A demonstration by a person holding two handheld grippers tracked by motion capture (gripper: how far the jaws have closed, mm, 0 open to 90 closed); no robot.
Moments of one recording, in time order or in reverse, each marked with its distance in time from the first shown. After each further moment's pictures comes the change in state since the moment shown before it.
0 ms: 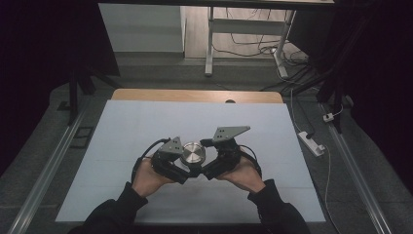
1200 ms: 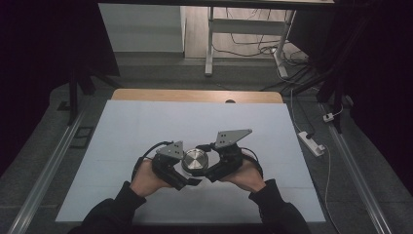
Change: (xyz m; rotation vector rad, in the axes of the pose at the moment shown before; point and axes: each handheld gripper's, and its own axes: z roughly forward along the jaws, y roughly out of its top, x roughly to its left) left arm -0.006 0.001 -0.001 -0.003 -0.226 0.121; right arm -0.003 -0.010 -0.004 -0.024 0.161 -0.110
